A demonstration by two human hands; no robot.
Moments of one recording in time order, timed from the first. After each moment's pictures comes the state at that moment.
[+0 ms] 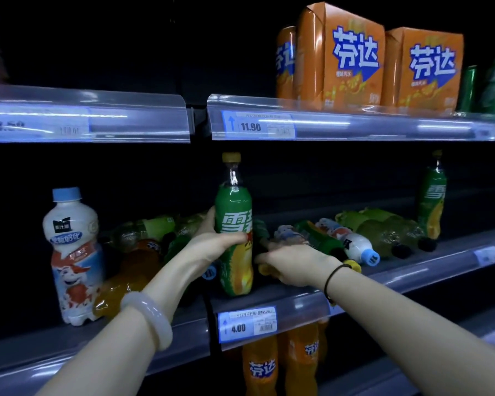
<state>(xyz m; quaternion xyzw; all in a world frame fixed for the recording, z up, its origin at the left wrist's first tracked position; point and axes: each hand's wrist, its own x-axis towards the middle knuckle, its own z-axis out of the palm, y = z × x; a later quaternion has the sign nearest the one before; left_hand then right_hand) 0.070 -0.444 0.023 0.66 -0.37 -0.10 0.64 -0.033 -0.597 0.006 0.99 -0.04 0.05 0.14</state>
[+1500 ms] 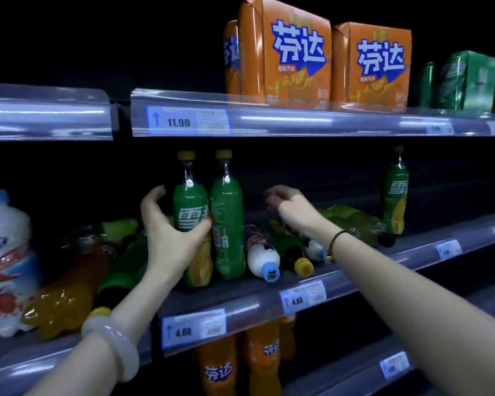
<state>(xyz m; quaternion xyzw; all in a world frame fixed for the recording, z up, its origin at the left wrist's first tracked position) 0.033 -0.471 0.018 0.64 -0.31 0.28 0.65 -0.058 -0.677 0.051 0.81 -0.13 0.36 -0.44</state>
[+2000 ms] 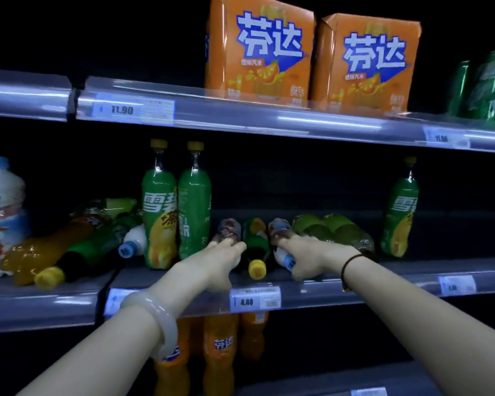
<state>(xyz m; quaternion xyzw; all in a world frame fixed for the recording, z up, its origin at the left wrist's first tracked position) -0.048 -0.570 -0.002 0.90 -0.44 0.01 0.04 -0.124 -0.770 0.019 0.99 -0.09 -0.05 0.01</state>
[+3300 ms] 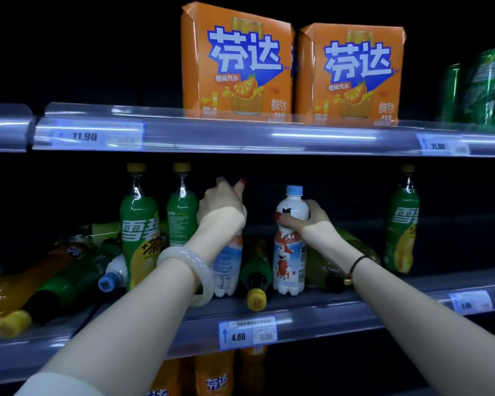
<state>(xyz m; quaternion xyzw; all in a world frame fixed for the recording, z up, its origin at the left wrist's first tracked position) -0.022 -0.650 0.098 0.88 -0.14 0.22 0.39 -0.096 -0.803 0.048 0.76 -0.07 0.35 -0.54</state>
